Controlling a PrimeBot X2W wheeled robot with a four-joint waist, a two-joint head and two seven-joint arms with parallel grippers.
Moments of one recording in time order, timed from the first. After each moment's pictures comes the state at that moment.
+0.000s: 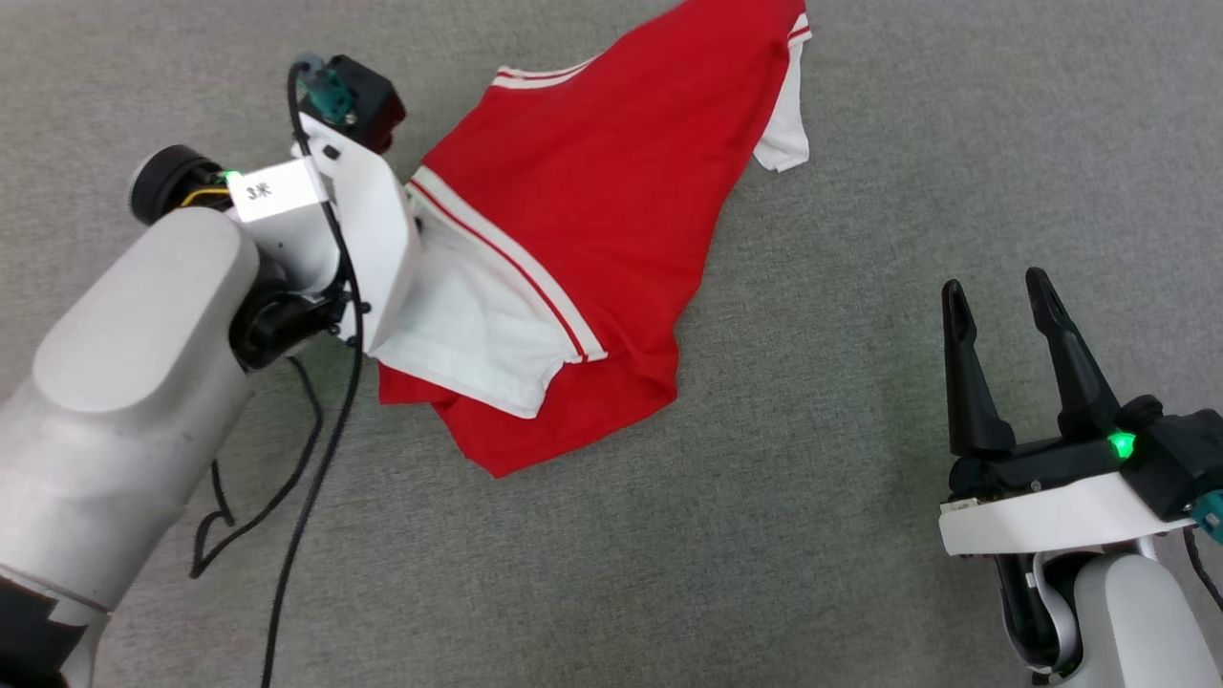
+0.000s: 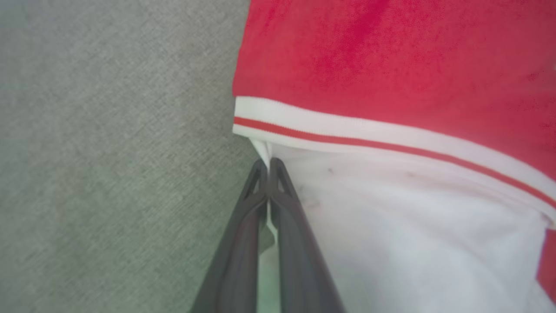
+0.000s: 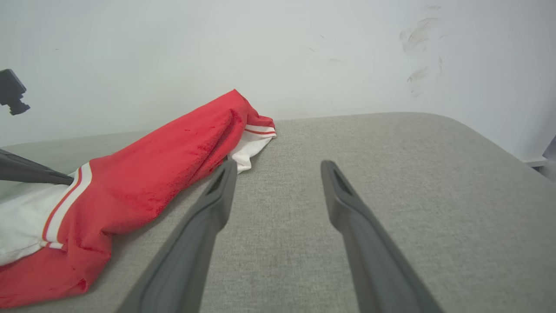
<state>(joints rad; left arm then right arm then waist) -1.03 0.53 -0.82 0.50 -0.77 -0.13 0.65 -0.20 -0.05 0.02 0.02 0.19 0.13 -0.26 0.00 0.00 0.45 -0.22</state>
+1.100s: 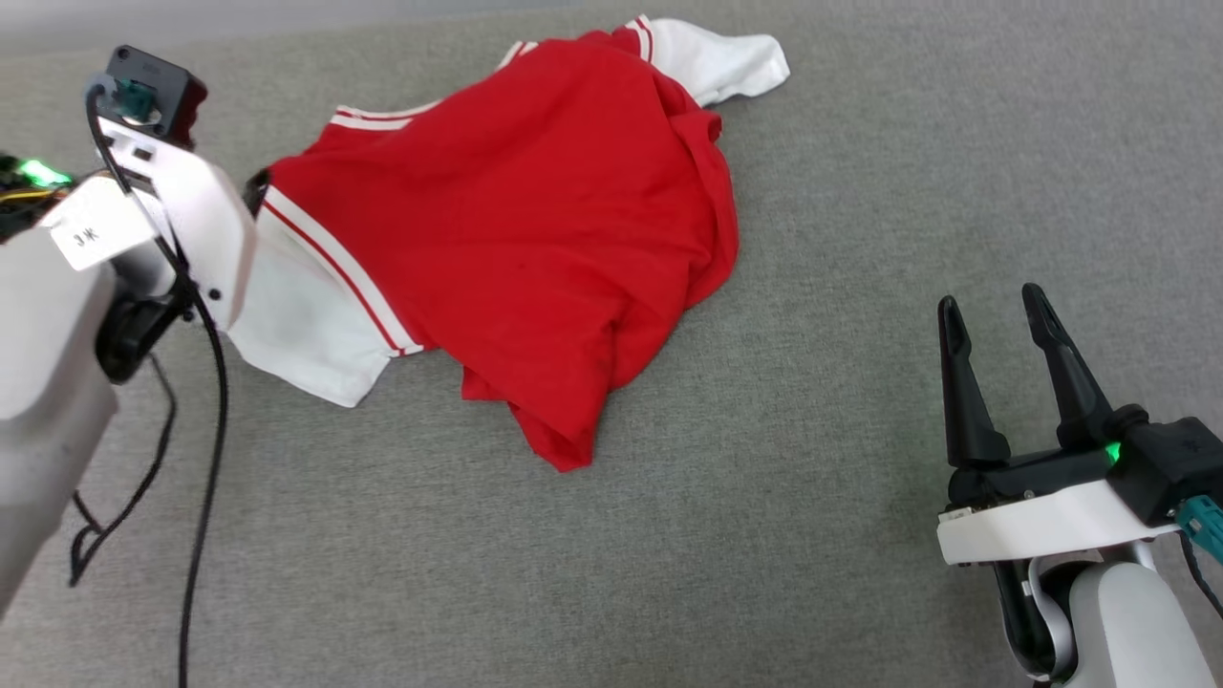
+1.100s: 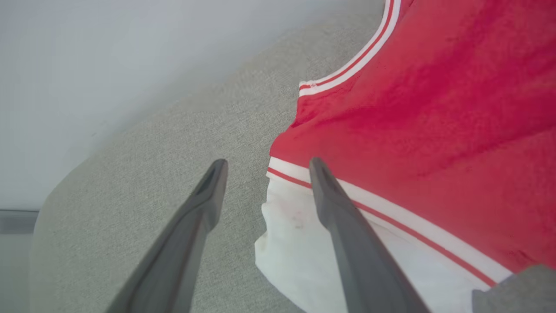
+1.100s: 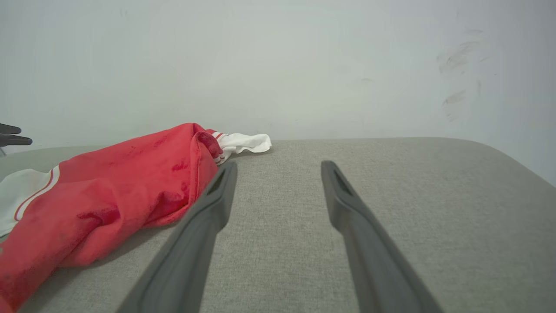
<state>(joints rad) -1.03 0.68 -0.83 0.62 -0.69 -0.04 0.30 -0.19 -0.05 0.01 0.04 0.14 0.13 -0.26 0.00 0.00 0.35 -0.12</state>
